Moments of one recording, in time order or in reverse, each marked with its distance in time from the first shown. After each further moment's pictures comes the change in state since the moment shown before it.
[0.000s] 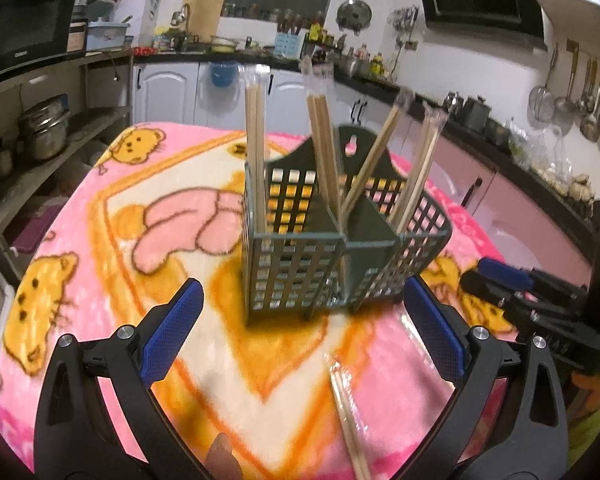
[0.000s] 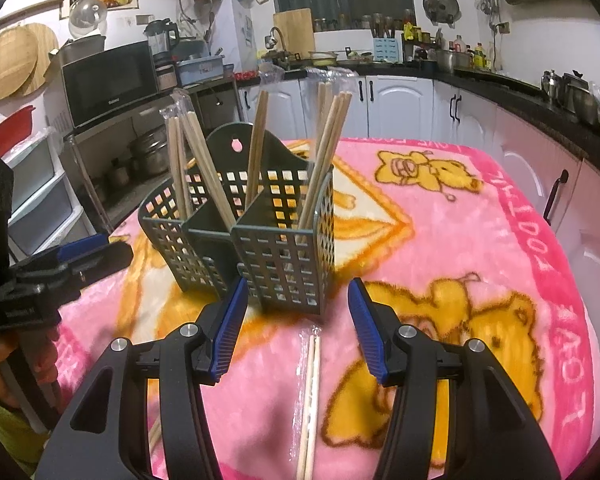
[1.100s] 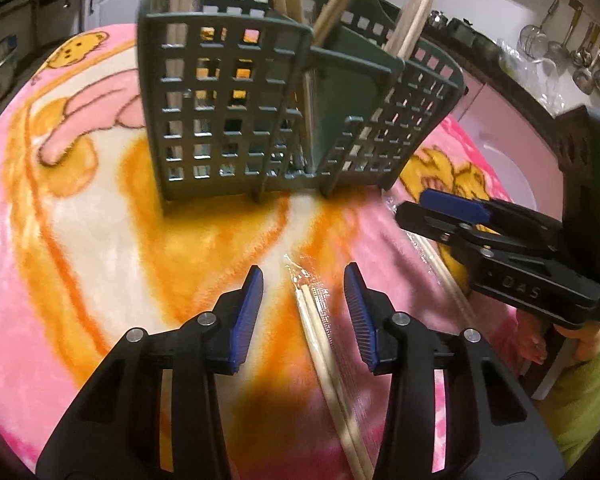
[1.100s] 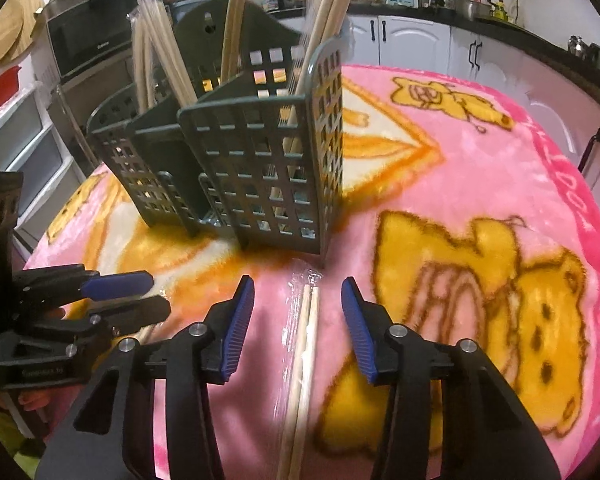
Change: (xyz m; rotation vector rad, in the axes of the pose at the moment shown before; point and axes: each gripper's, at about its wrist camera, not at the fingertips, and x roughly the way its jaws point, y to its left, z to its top) left arm 0.071 -0.016 -0.056 0.016 0.317 -0.136; right arm 0.072 -0.009 -0.029 -0.027 0.223 0.025
